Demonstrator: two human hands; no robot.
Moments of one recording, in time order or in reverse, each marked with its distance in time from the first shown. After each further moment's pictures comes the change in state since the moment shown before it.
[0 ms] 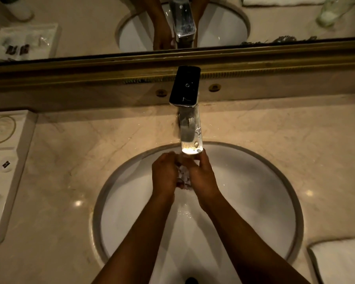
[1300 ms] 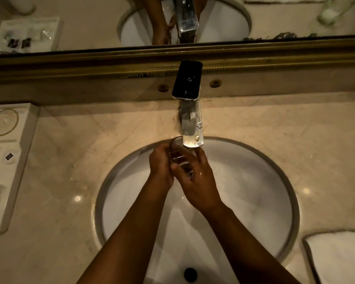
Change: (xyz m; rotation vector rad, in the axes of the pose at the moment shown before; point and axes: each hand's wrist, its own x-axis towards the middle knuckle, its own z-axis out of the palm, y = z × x) left_hand 0.020 0.008 -0.007 -0.413 -0.103 -0.181; right_hand -0.017 0.017 -0.005 -0.520 -0.050 -0.452
